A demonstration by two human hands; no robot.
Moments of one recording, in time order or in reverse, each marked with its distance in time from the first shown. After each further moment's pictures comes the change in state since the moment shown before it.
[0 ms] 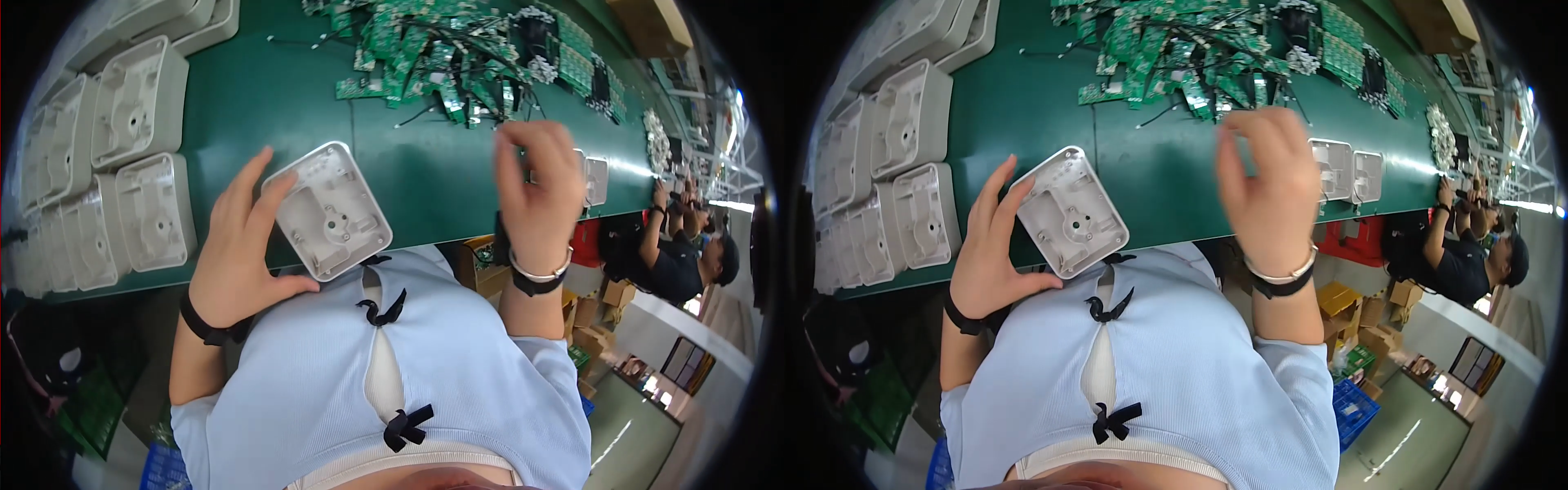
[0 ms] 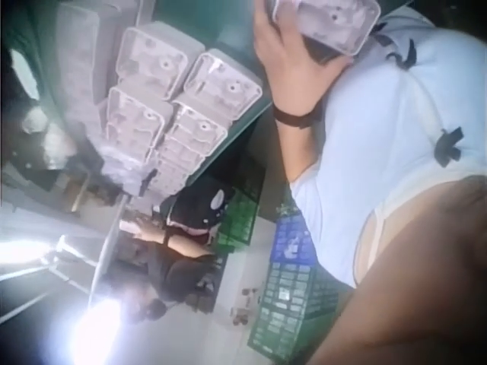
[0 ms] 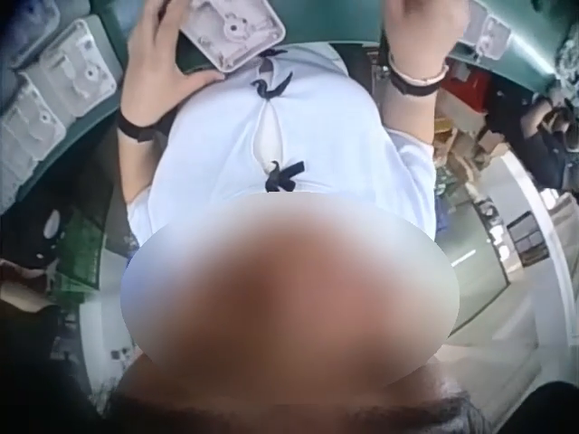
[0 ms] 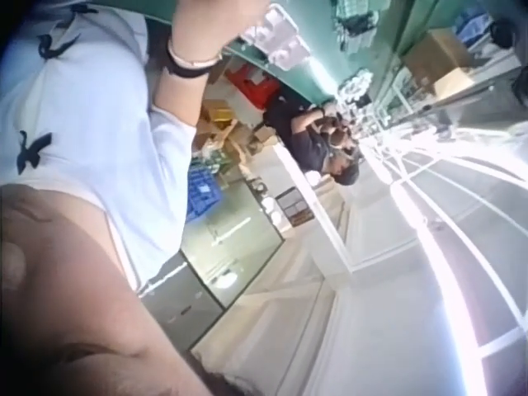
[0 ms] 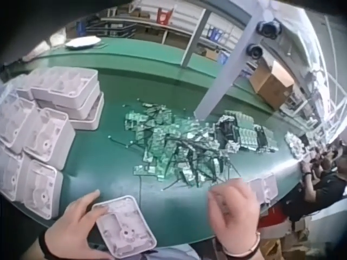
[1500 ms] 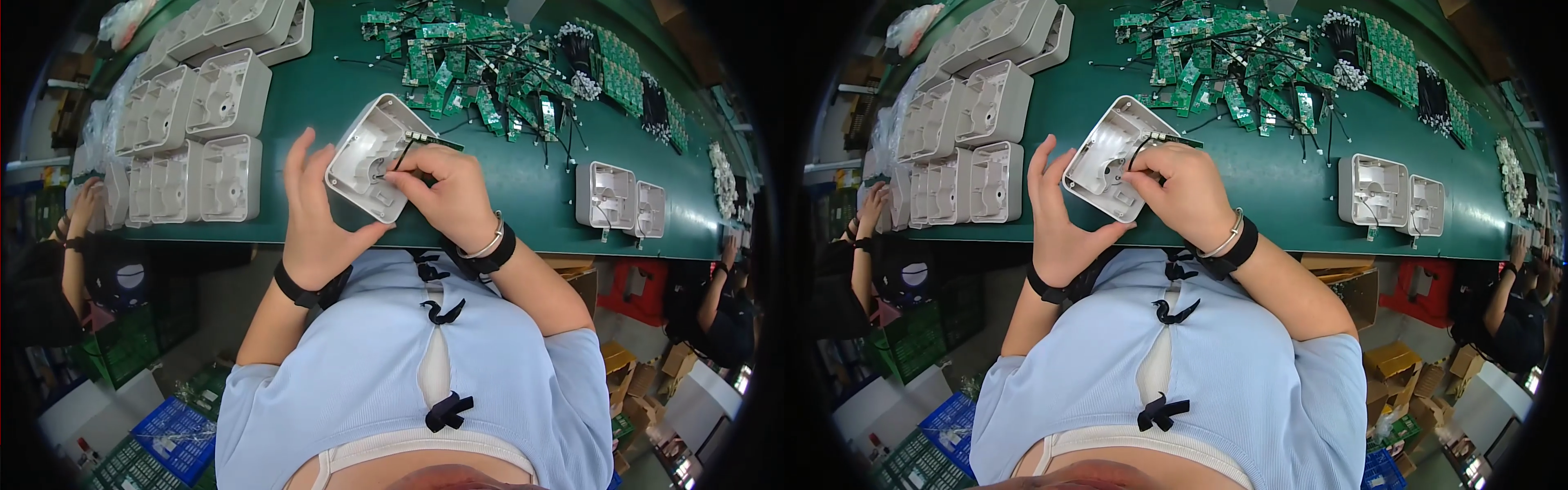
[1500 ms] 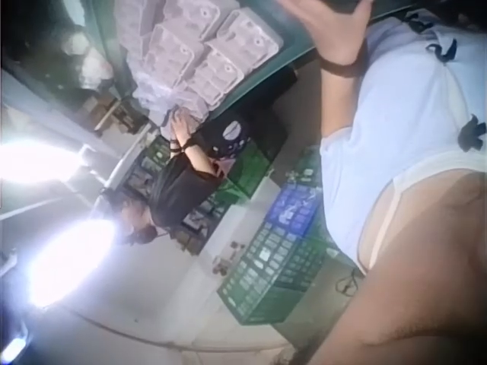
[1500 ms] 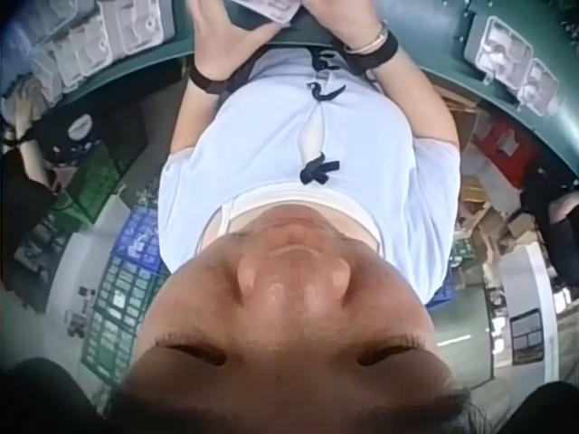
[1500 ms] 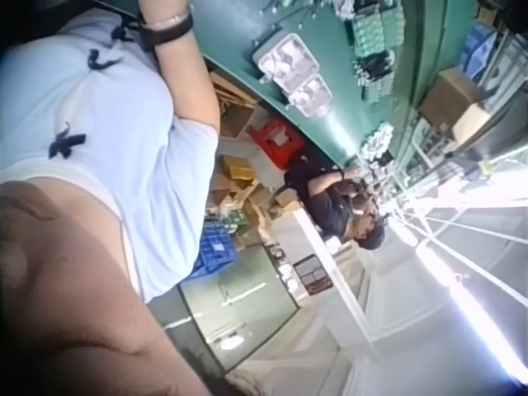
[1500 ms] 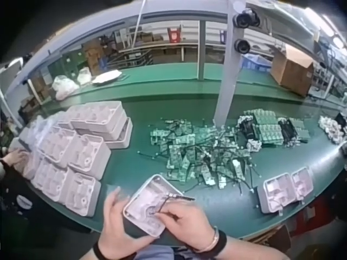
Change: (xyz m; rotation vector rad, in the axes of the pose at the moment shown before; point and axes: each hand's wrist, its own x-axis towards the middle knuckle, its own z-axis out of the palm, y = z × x) left_hand 0.025 0.050 0.055 0.138 0.510 -0.056; right_hand -0.016 -0.009 0.103 0.815 -0.113 0.031
